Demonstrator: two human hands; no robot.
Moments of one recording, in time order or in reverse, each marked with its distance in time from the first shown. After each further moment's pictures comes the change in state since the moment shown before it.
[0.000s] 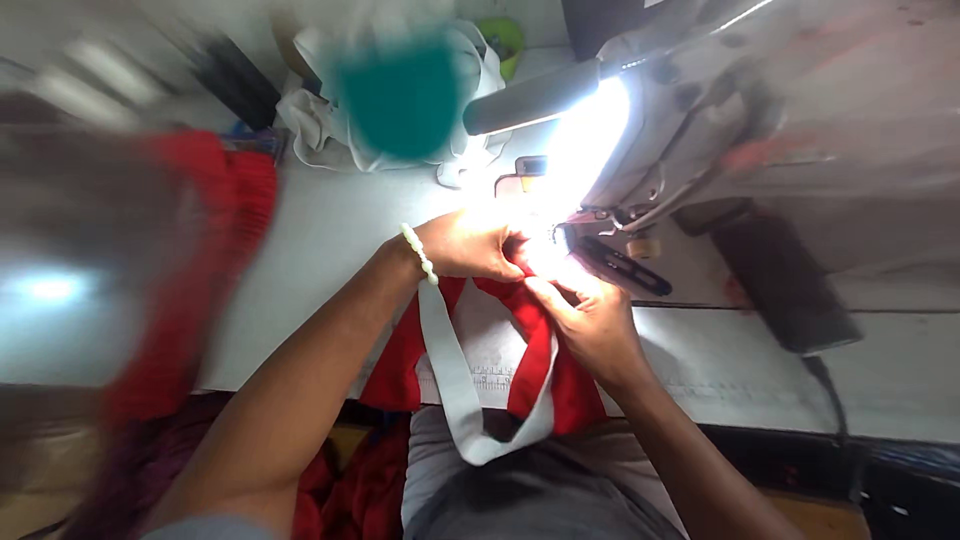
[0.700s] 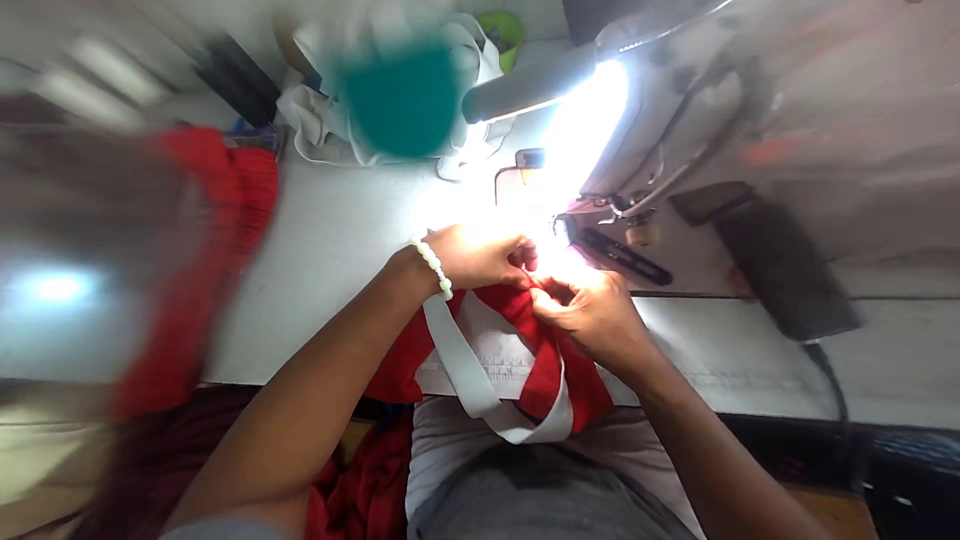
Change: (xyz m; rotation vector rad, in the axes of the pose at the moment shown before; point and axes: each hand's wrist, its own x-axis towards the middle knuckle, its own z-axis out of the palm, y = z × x) left_hand -0.003 0.019 0.012 0.170 -0.127 -0.128; right_hand 0.003 -0.001 -0.011 -0.103 -0.185 -0.070
